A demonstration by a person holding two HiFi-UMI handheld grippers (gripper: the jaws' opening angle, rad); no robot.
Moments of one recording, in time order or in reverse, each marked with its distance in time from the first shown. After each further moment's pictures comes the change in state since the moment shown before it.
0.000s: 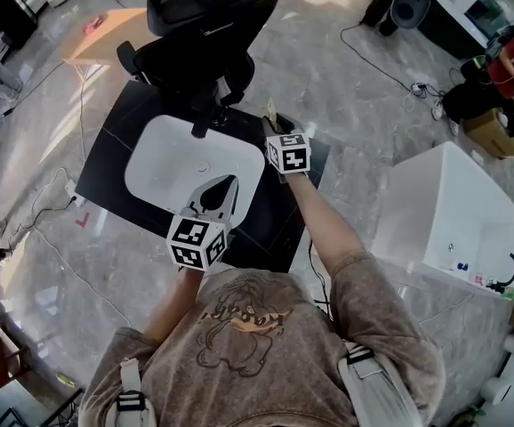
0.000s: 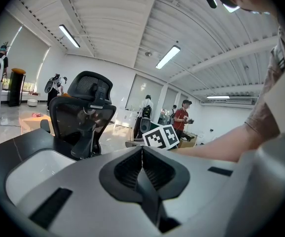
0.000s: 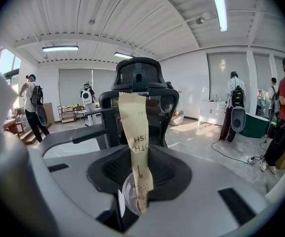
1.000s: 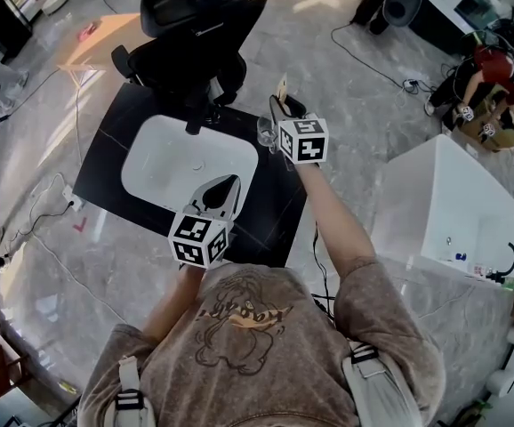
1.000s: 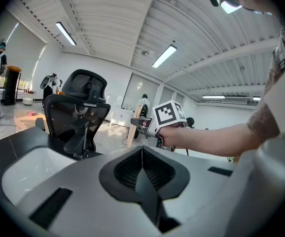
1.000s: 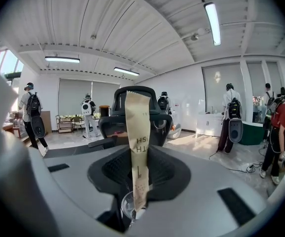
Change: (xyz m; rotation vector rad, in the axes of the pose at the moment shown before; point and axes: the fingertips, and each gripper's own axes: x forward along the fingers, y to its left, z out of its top) left arm -0.004 -0.025 -0.010 0.005 0.014 -0.048; right arm -0.066 -0.018 0.082 0.005 -0.155 -0.025
